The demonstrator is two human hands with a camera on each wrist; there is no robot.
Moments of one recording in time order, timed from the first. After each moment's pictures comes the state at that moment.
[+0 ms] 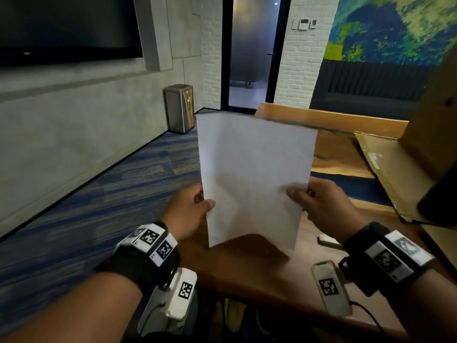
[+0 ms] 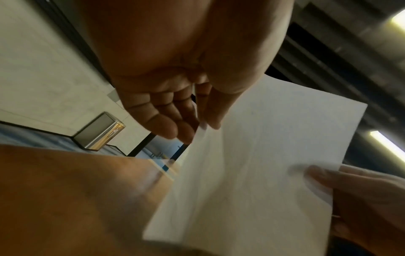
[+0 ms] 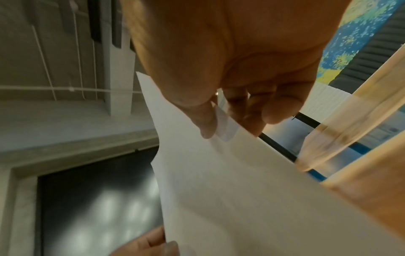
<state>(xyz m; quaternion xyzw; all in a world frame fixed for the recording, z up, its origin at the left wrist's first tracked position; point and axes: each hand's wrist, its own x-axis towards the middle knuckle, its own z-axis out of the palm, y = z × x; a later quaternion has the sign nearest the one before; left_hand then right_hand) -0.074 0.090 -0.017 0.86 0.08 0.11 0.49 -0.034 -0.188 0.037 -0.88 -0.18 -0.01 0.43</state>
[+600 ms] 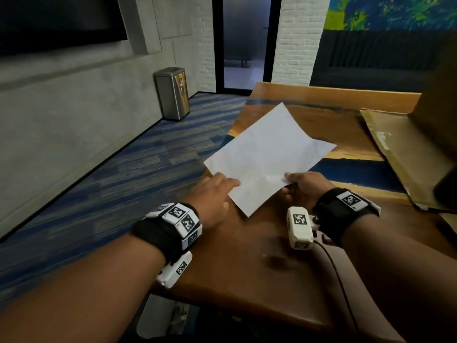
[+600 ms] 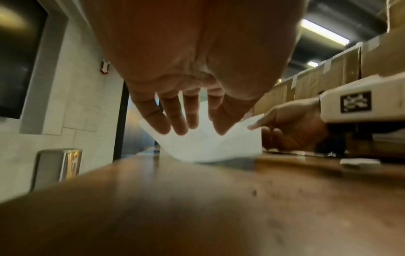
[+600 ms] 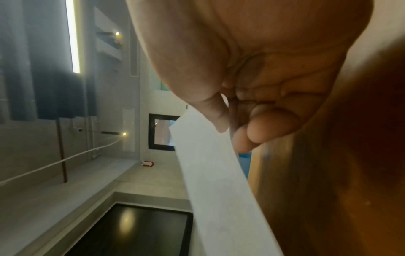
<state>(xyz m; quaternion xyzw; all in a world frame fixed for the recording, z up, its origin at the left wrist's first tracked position) 0.005 0.056 -0.029 0.99 -0.07 -0.02 0.12 0.093 -0.175 -0.029 -0.66 0.15 0.19 0.71</state>
